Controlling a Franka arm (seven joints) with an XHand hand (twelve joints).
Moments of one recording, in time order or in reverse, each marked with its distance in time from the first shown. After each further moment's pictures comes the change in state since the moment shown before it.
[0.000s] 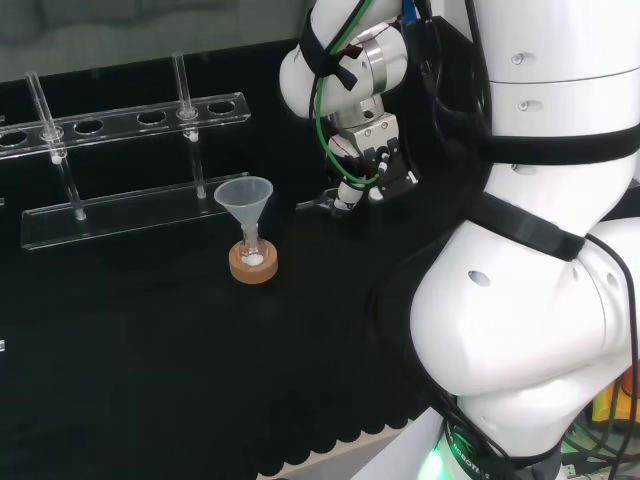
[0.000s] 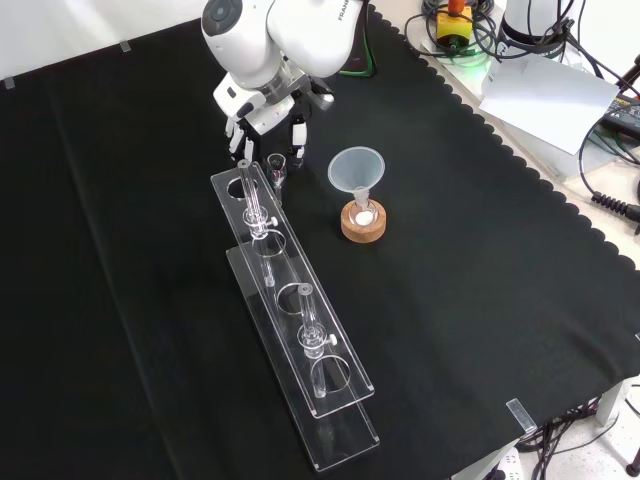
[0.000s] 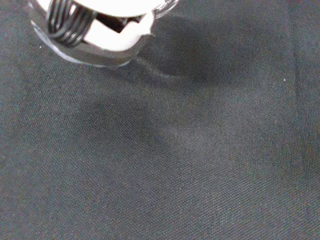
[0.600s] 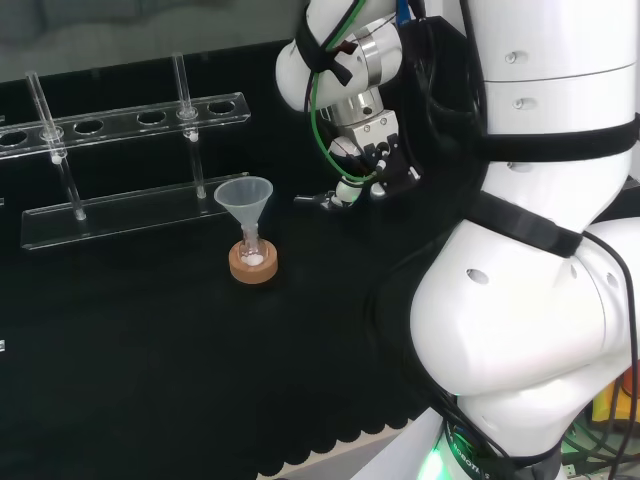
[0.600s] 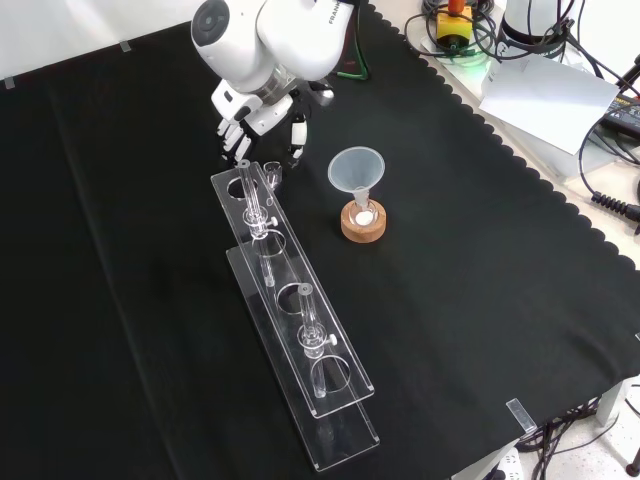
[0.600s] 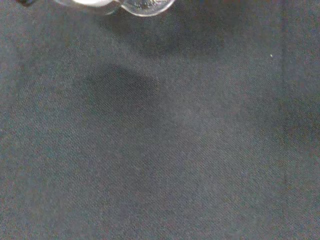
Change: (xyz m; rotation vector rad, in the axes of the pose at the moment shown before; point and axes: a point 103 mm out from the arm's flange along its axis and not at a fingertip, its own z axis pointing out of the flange) arm -0.005 -0.005 -0.001 0.103 -0.009 0.007
